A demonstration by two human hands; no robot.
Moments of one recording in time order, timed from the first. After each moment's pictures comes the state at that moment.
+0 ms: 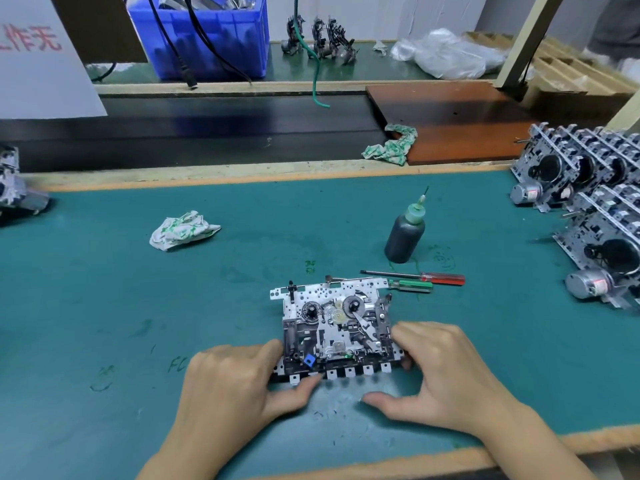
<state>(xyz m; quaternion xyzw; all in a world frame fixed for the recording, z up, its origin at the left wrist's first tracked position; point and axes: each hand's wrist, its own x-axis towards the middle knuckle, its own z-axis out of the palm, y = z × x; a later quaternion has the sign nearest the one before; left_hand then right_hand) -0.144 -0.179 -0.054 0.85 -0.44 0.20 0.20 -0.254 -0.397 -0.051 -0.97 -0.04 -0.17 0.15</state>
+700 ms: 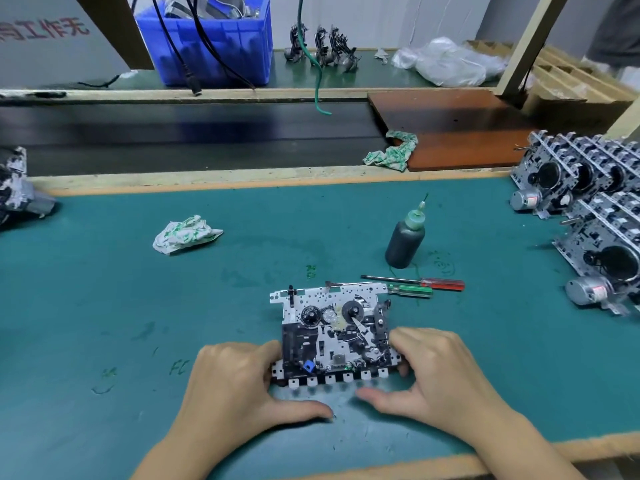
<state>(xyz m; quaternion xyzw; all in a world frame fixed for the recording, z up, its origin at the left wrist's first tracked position) -0.141 -0.179 -0.052 0.85 -0.45 0.07 0.25 -0.251 -0.392 -0.050 -0.97 -0.02 -0.20 0.14</state>
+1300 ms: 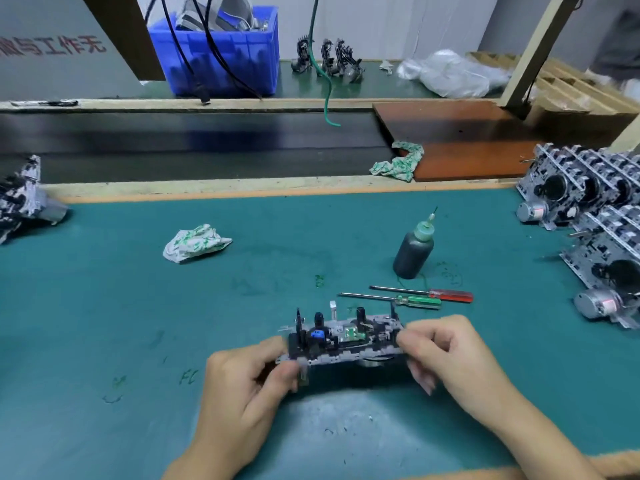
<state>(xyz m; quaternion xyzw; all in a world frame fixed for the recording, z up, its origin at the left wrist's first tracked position) -0.149 -0.180 -0.037 0.77 -0.36 0.02 0.52 -0.240 -0.393 -0.024 -0.82 0.13 -0.05 0.56</state>
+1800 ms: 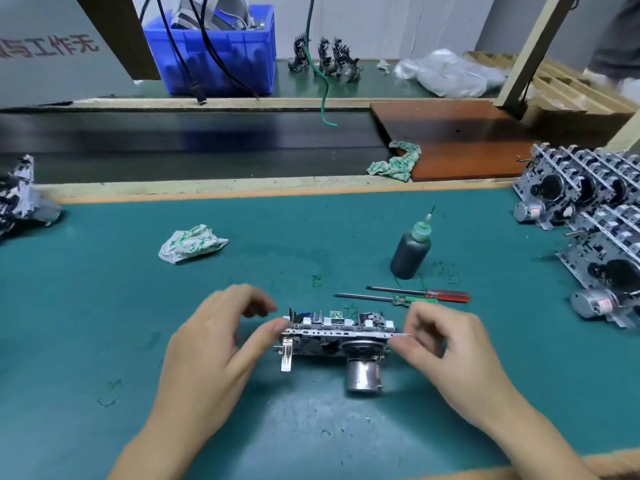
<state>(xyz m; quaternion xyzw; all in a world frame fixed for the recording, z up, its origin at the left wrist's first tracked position) -0.123 -0.174 -0.013 0.85 -0.31 0.05 0.41 -0.240 -0.395 -0.022 -0.88 0.14 -0.15 0.42</state>
